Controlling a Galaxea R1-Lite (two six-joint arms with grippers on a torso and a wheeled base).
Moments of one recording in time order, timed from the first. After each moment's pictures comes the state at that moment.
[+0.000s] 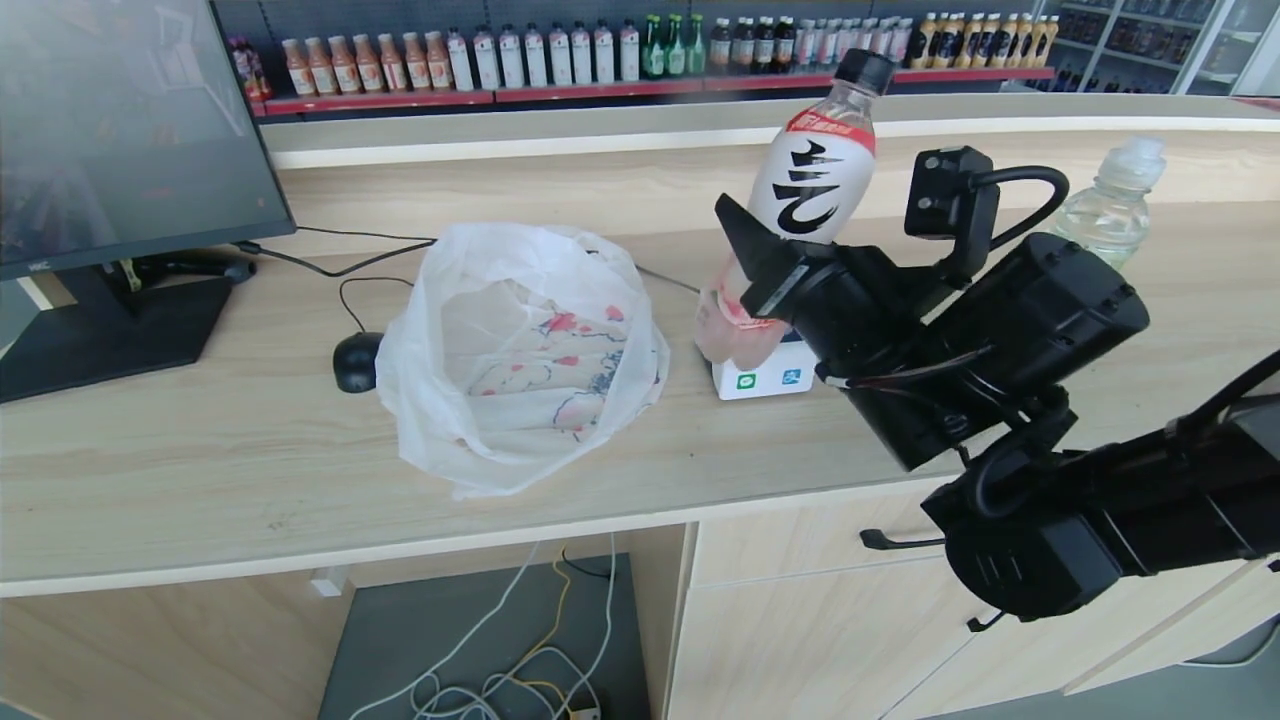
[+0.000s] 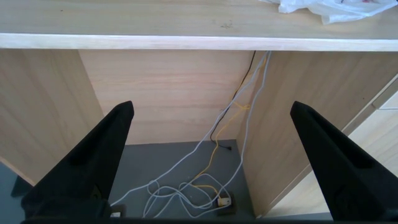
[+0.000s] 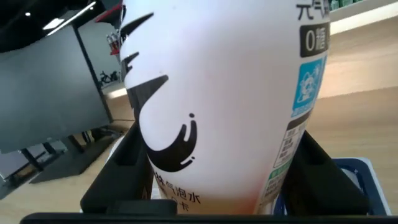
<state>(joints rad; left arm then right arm) 0.00 0.00 0.00 0.00 0.00 0.00 0.65 1.93 -1.00 -1.46 -0.13 0.17</state>
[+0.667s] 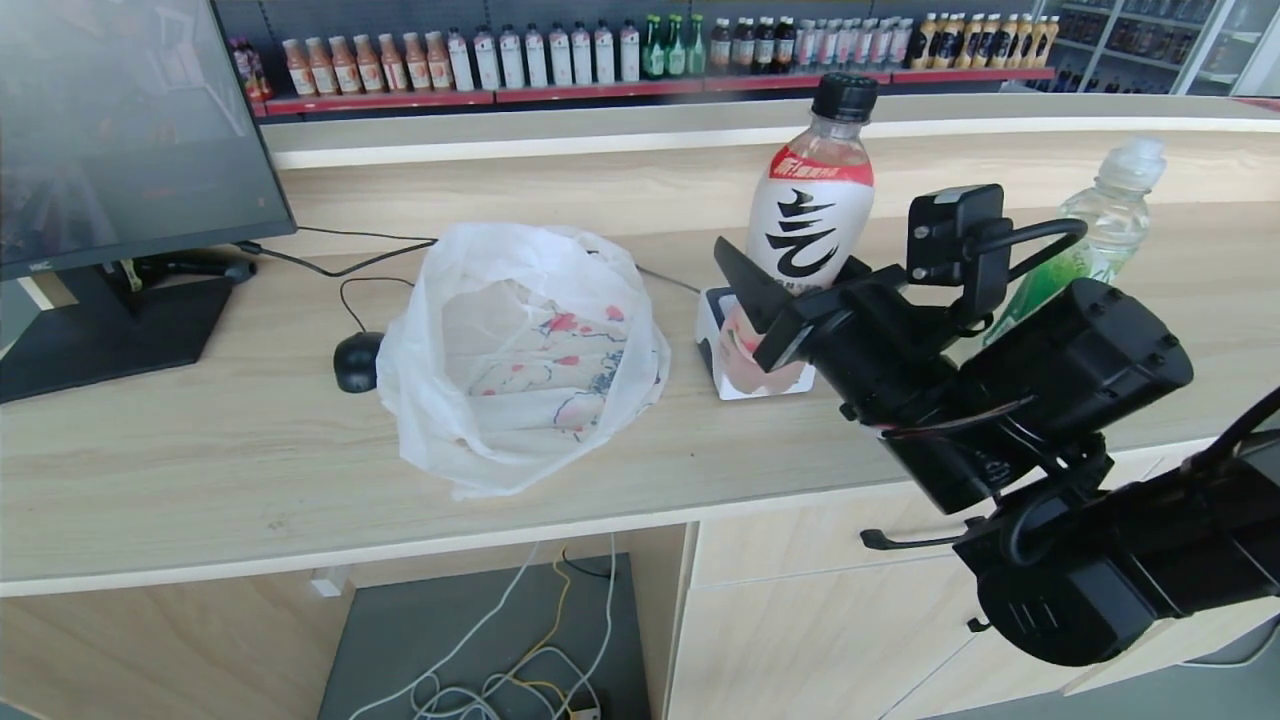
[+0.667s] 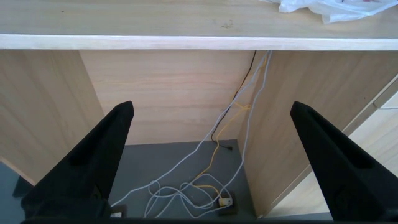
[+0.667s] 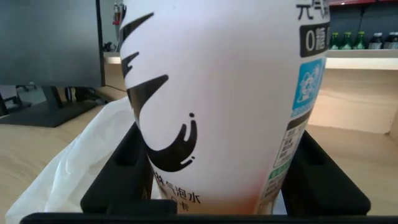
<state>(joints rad) 0.00 0.00 0.00 0.00 0.00 0.01 0.64 1.91 -0.86 -1.57 -0.02 -0.08</state>
